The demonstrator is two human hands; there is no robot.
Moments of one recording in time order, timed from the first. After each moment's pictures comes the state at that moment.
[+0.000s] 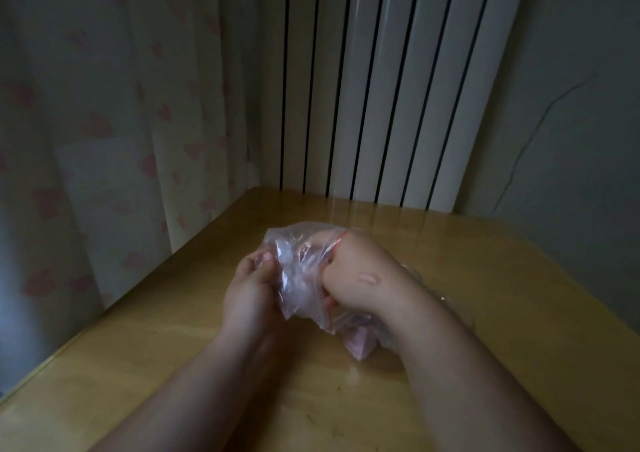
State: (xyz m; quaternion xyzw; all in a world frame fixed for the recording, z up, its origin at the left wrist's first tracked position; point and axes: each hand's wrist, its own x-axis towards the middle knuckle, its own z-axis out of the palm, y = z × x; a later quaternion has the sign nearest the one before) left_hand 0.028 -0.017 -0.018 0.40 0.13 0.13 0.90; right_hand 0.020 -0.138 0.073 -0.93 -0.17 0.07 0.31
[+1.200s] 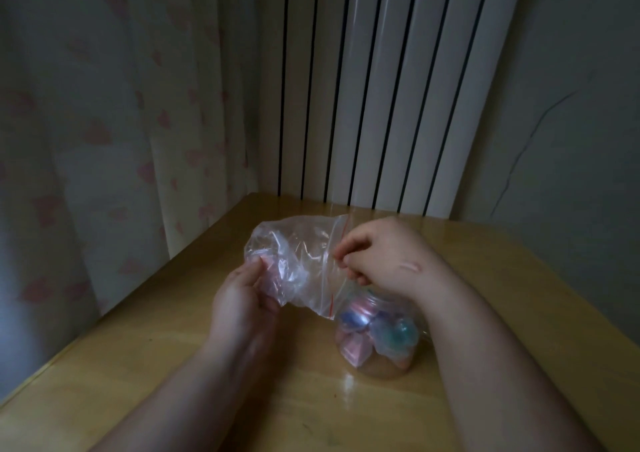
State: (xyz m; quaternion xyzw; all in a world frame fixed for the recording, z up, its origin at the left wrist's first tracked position) left_hand 0.029 -0.010 -0.012 0.28 0.14 0.12 0.94; right_hand 0.029 -0.176 0.083 -0.93 -0.17 -0.05 0.33
